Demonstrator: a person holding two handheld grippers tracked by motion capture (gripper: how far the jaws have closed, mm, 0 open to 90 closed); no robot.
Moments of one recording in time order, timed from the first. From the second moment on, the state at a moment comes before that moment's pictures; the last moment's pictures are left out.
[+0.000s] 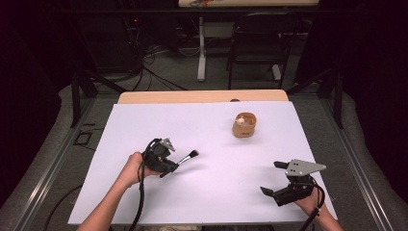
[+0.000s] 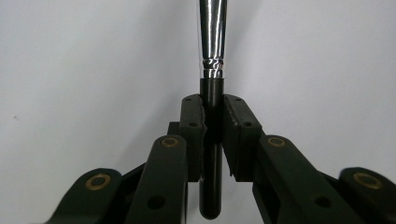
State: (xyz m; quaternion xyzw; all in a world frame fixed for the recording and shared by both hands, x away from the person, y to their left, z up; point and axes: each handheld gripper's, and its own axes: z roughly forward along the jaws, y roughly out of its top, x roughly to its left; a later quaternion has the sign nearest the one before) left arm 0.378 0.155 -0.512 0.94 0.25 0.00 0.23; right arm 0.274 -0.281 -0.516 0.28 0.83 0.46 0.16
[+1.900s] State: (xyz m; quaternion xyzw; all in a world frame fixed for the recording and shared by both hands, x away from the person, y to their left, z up) left arm 0.361 0.135 -0.512 0.86 0.29 0.08 0.40; right arm 0.276 -0.280 -0.518 0.29 0.82 0.46 0.16
